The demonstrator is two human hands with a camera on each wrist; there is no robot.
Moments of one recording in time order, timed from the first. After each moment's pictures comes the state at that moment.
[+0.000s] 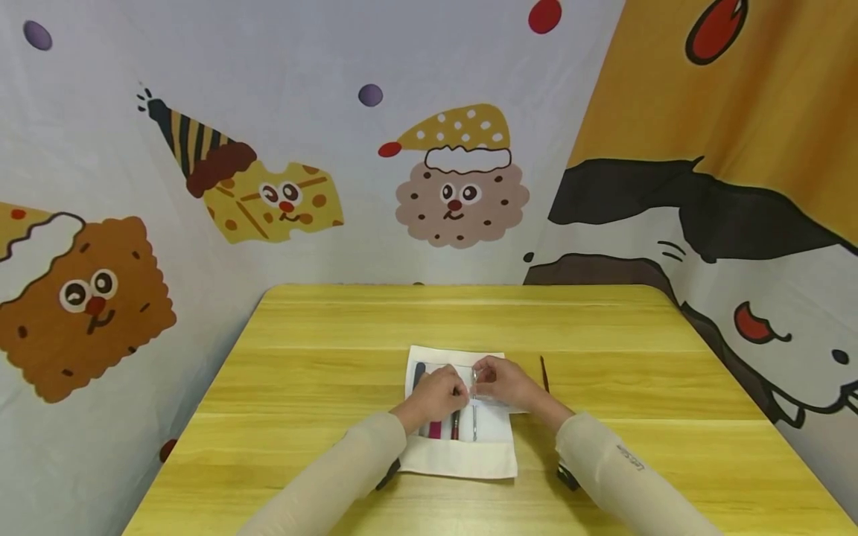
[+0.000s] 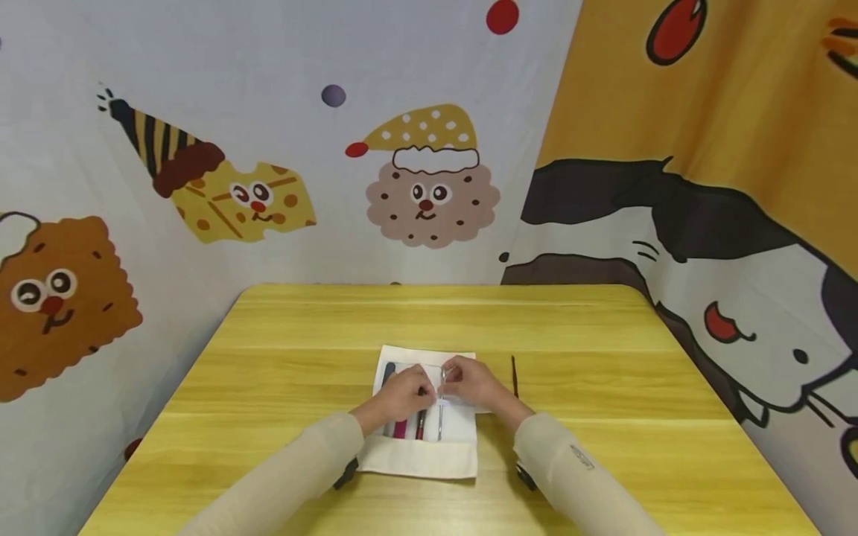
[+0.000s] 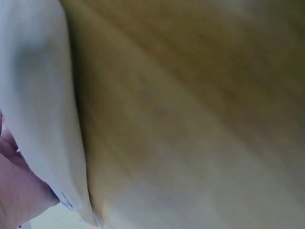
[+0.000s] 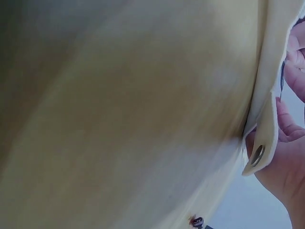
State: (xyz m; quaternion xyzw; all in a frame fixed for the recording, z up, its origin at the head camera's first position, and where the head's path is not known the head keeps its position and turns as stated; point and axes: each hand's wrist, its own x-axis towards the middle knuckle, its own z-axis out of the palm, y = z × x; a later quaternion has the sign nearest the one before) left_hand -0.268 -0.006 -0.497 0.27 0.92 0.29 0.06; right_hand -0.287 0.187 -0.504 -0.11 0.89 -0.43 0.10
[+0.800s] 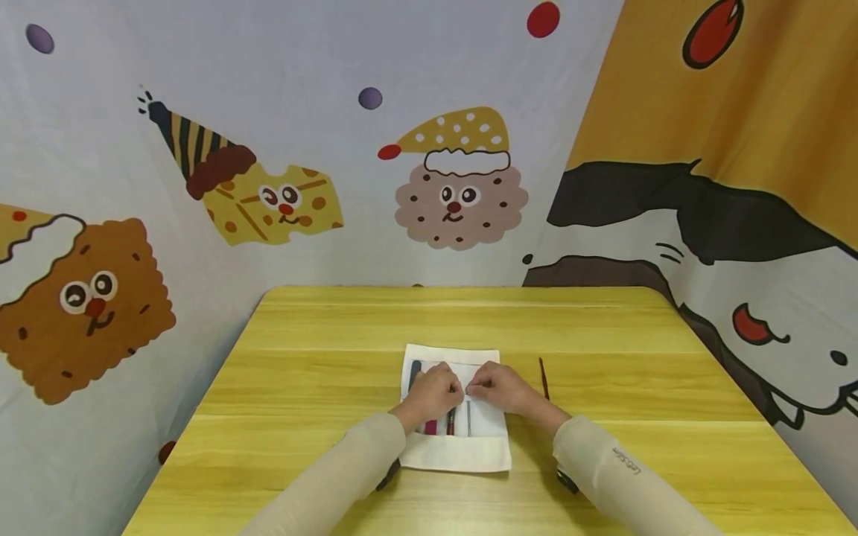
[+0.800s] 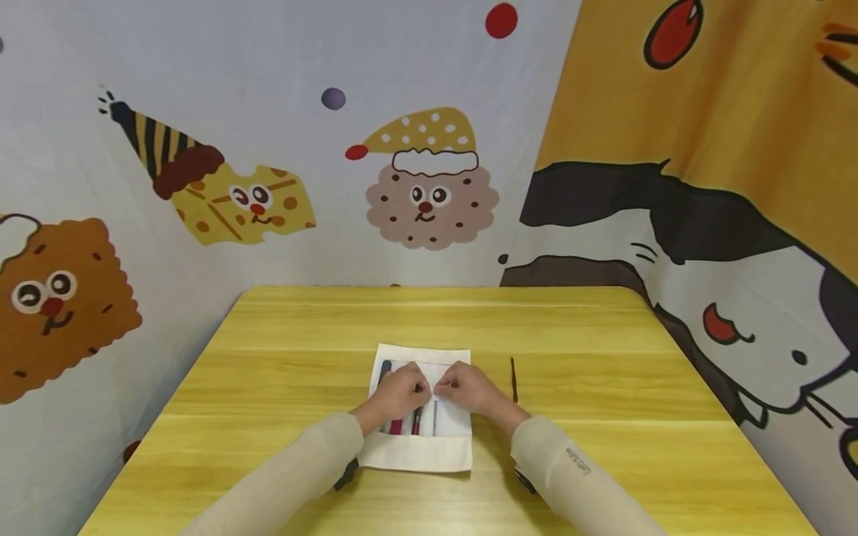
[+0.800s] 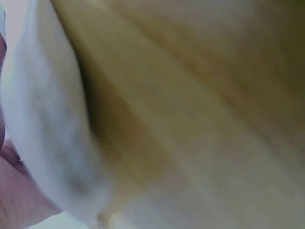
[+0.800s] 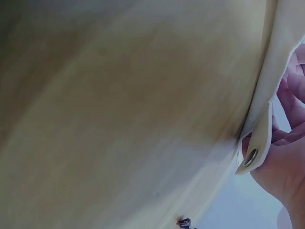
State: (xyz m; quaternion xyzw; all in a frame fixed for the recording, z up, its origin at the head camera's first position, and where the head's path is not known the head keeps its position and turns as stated) left_hand -0.274 -0.007 -0.499 0.24 0.93 0.28 0.04; right_hand -0.279 0.189 -0.504 -0.24 0.89 -0.38 0.03
